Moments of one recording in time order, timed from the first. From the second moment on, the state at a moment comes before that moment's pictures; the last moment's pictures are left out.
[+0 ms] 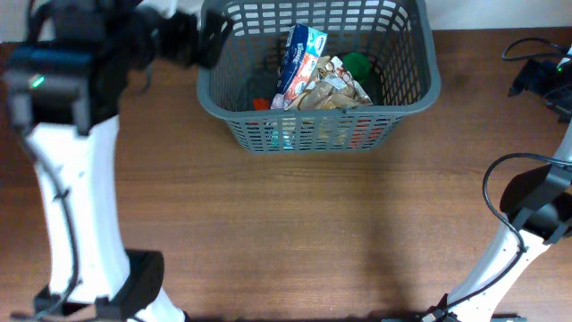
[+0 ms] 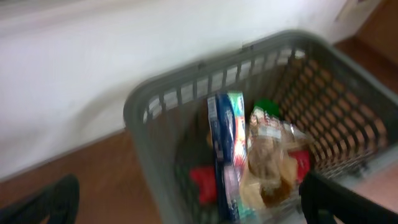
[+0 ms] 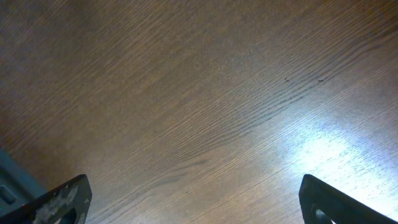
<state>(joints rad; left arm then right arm) -0.12 1.83 2.60 -1.36 0.30 0.17 -0.48 2.32 2.56 -1.60 0.01 0.16</state>
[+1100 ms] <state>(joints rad) -0.12 1.05 2.25 -1.69 0.32 0.17 -0.48 2.32 2.56 -1.60 0.01 0.16</state>
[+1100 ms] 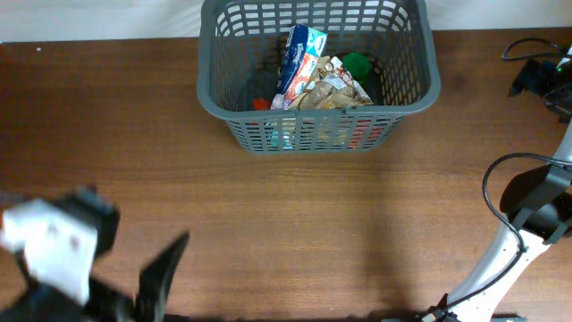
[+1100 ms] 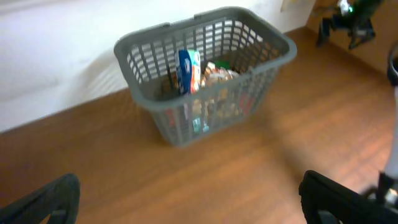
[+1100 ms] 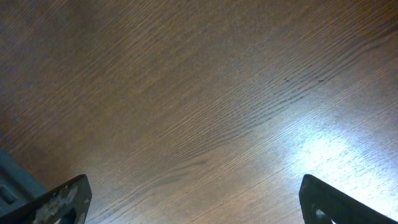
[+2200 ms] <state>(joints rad) -0.12 0.31 1.71 -1.69 0.50 -0.05 -0.48 2.32 2.56 -1.60 0.01 0.16</state>
